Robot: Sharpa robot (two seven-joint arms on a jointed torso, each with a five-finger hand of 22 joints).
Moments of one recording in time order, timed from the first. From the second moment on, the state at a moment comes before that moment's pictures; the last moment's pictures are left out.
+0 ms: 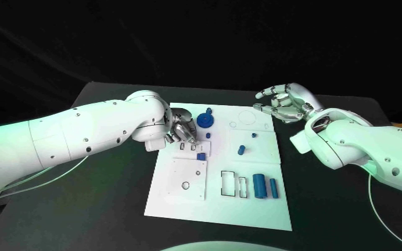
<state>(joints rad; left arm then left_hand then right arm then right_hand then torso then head) 1.27 -0.73 -0.05 1.48 -0.92 0.18 -0.54 1.30 -0.18 0.75 0.21 0.13 0.86 0.06 0.68 0.78 1.23 -0.01 1.11 0.91 1.46 -0.07 1.25 1.09 0.08 1.35 0.04 1.45 1.26 1.28 -0.91 -0.15 1.61 -0.74 -0.56 0.09 1.29 -0.15 0.32 0.14 0.26 0.77 0.19 0.22 0.44 1.24 0.10 1.29 1.17 1.47 0.03 1.52 1.31 0.04 1.44 0.13 1.40 1.31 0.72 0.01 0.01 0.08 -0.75</state>
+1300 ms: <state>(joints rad) 1.27 -0.86 -0.04 1.56 -0.76 -0.01 -0.34 1.18 -0.24 0.72 0.15 0.12 0.78 0.12 0.53 0.69 1.06 0.04 0.90 0.64 1.44 -0.03 1.24 1.06 0.09 1.23 0.07 1.36 1.08 1.26 -0.85 -0.15 1.69 -1.12 -0.40 0.04 1.34 -0.16 0.48 0.06 0.23 0.89 0.16 0.26 0.42 1.29 0.07 1.31 1.20 1.47 0.01 1.52 1.31 0.04 1.46 0.11 1.44 1.31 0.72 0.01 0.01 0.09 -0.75</state>
